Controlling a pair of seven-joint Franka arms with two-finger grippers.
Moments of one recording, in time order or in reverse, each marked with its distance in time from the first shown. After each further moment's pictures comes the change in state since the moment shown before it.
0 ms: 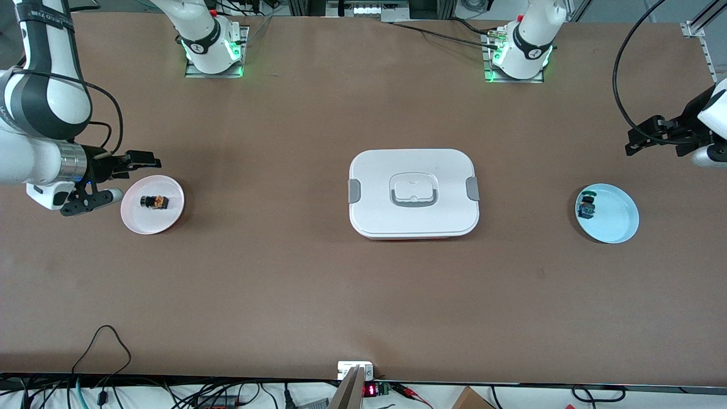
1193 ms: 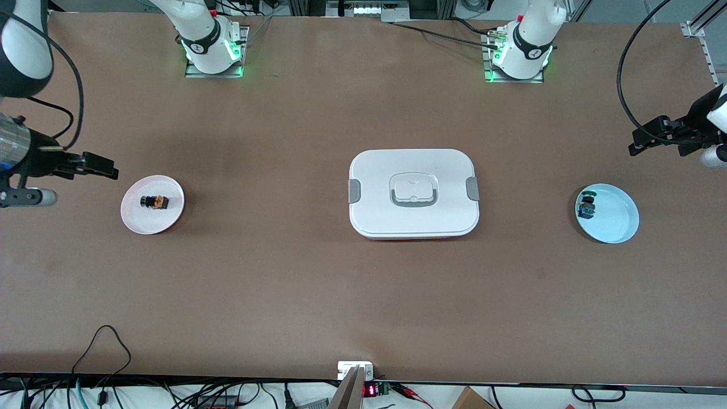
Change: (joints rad) left arm 0.016 0.000 0.005 0.000 -0.022 0.000 0.000; right arm 0.044 -0.042 -0.019 0.248 -0.129 -0.046 0.270
